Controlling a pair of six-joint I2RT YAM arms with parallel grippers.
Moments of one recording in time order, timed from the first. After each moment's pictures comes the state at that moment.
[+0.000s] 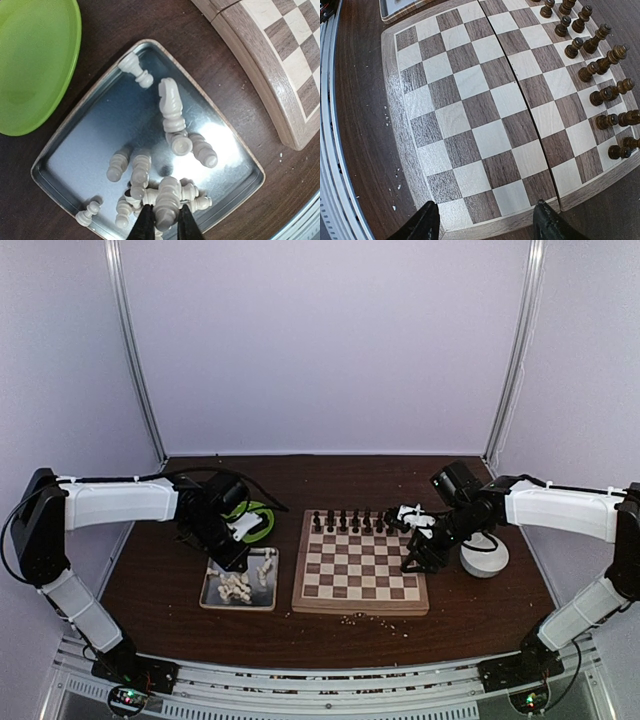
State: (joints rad) left arm -0.67 1.61 1.07 -0.75 0.08 0.04; right arm 0.57 1.44 0.95 -0.59 -0.38 -0.50
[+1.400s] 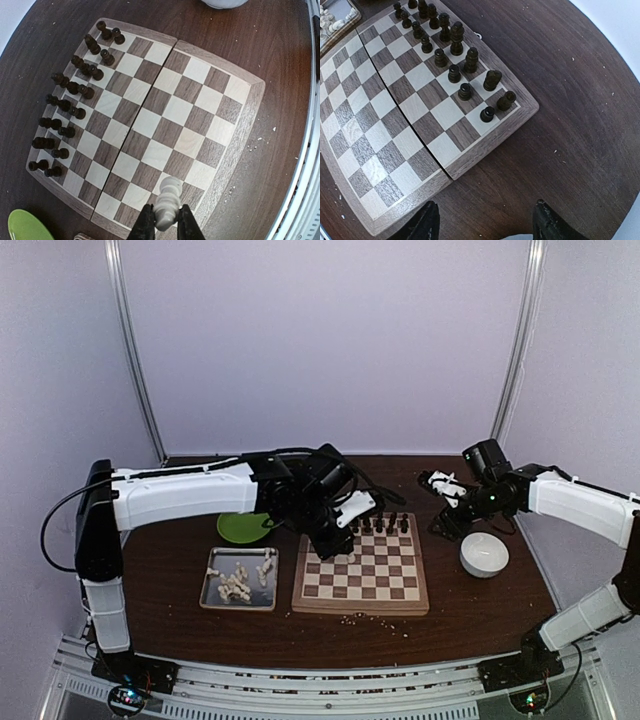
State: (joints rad) left arm -1.06 1.95 1.70 -0.74 0.05 0.13; right arm 0.38 1.36 0.98 -0.56 -0.17 -0.43
